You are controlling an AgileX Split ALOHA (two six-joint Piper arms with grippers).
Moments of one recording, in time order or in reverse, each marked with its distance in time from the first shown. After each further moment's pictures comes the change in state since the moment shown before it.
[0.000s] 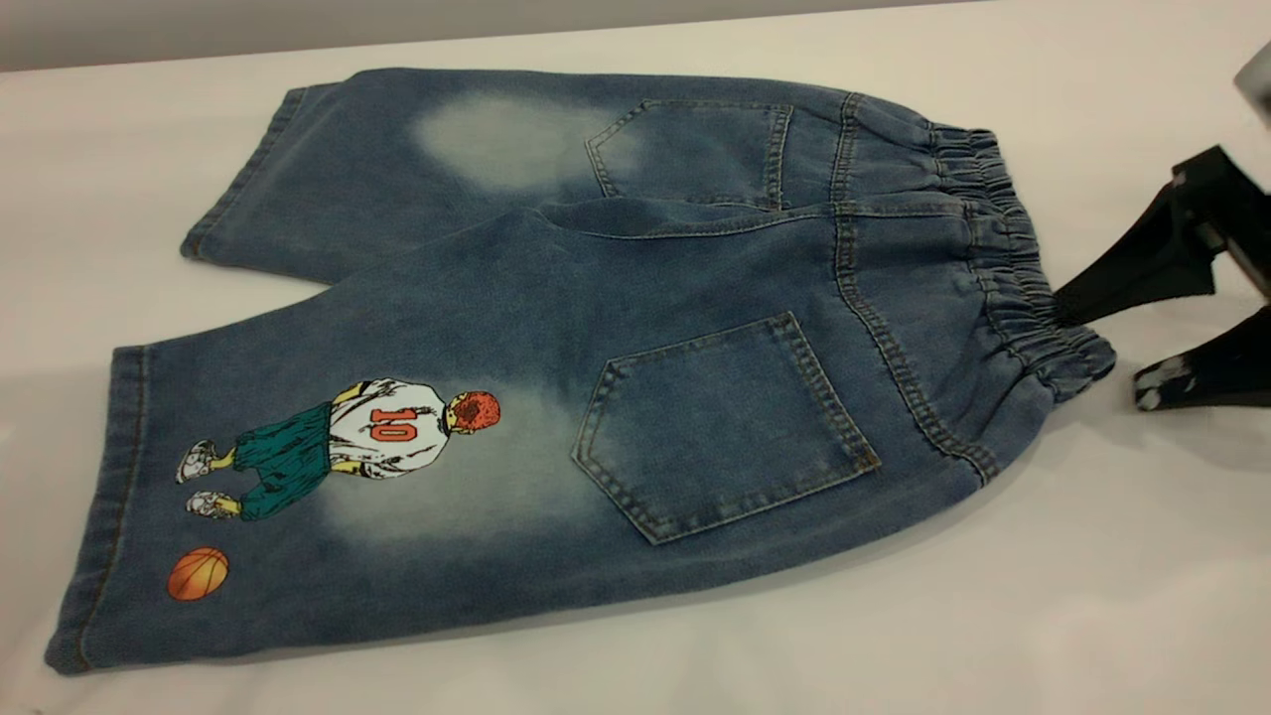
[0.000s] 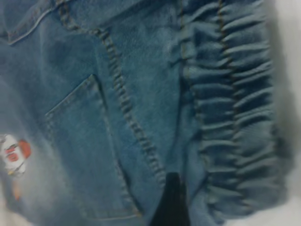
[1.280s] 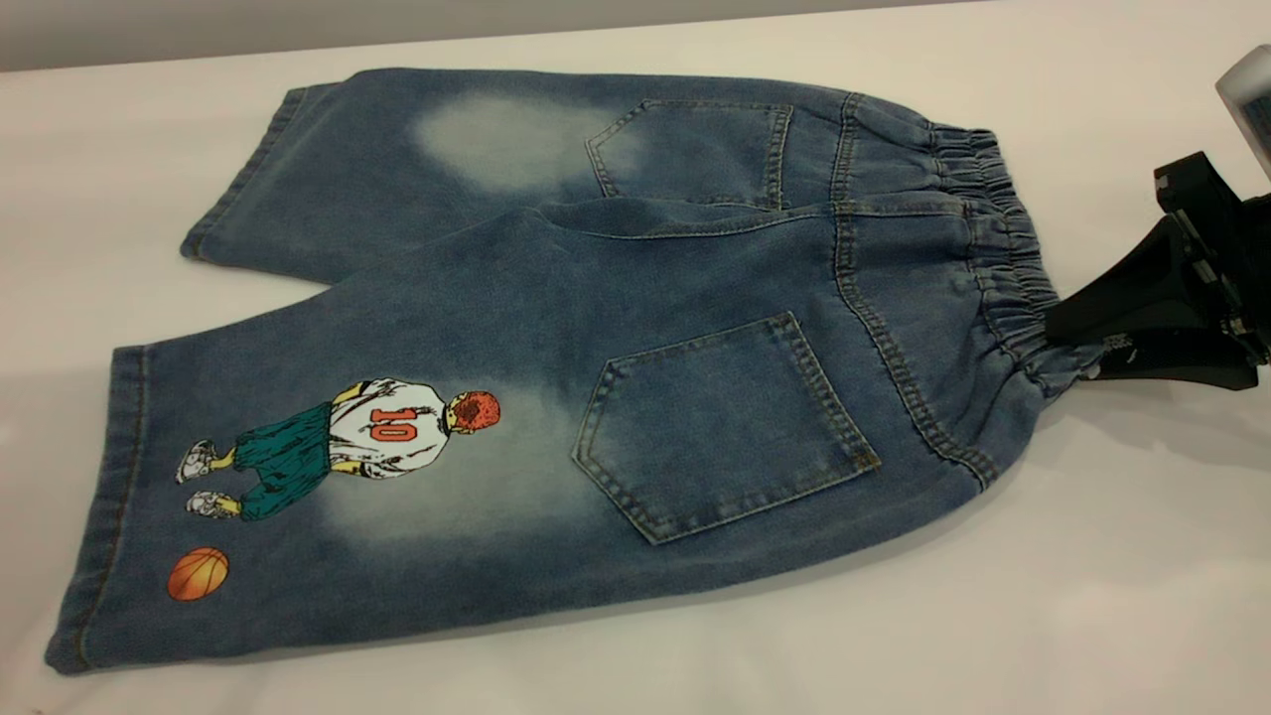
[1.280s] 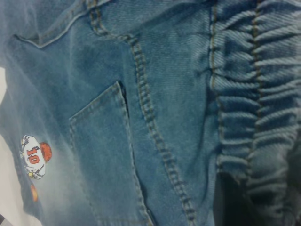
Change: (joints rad) left arm 0.000 0.000 0.000 -0.001 0.003 0.000; right arm 0.001 0.048 0.000 0.101 0.054 -0.123
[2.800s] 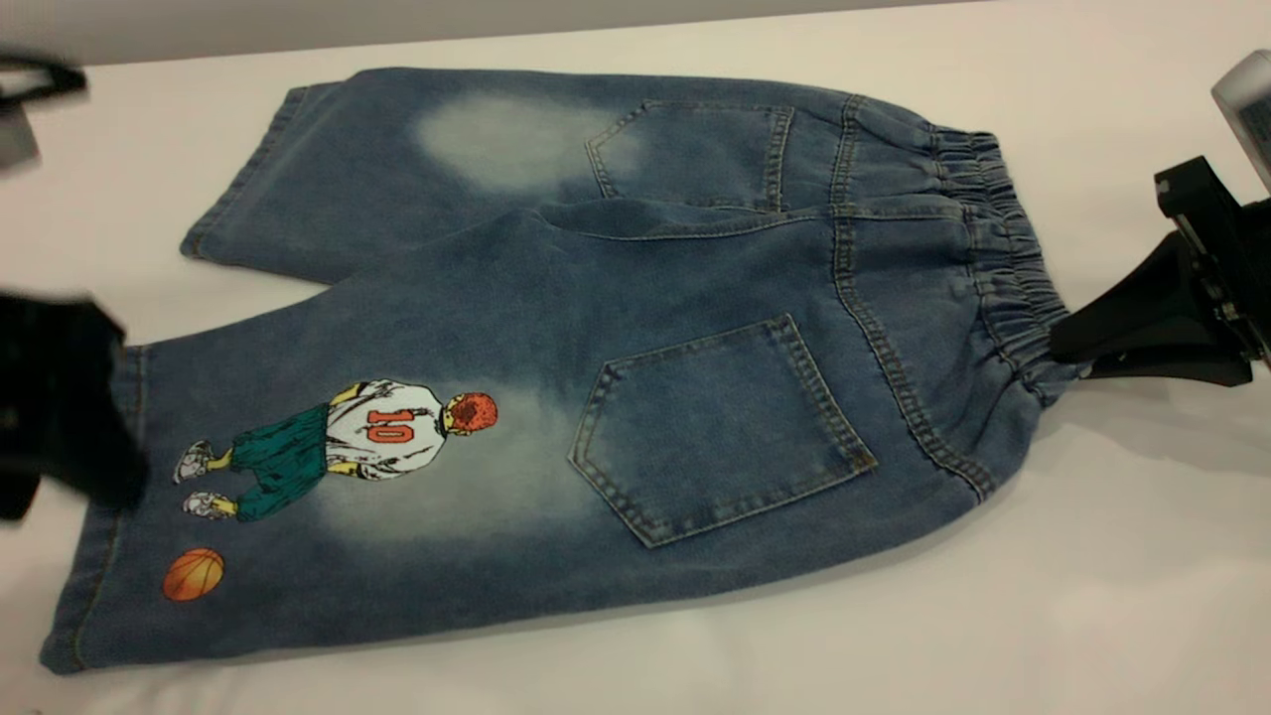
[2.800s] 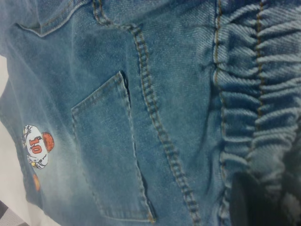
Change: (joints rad) left arm -0.173 0.263 0.219 0.009 0.167 -0.059; right arm 0.001 0.000 0.000 -0.033 0.016 0.017
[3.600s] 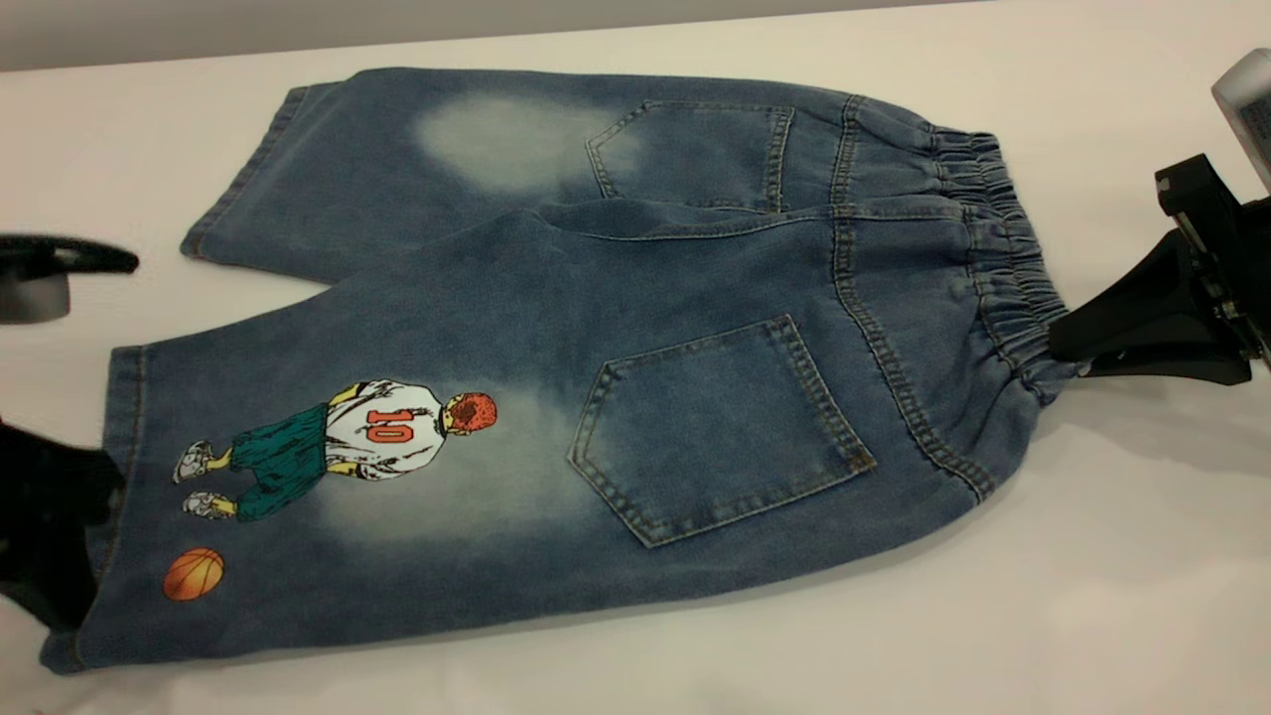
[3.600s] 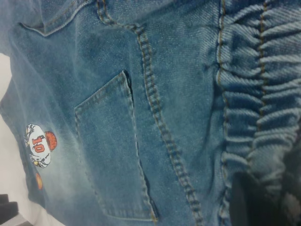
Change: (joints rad) left arm 0.000 0.199 0.010 0.336 -0.049 -0.266; right arm 0.000 0.000 0.000 0.000 0.006 -0.002
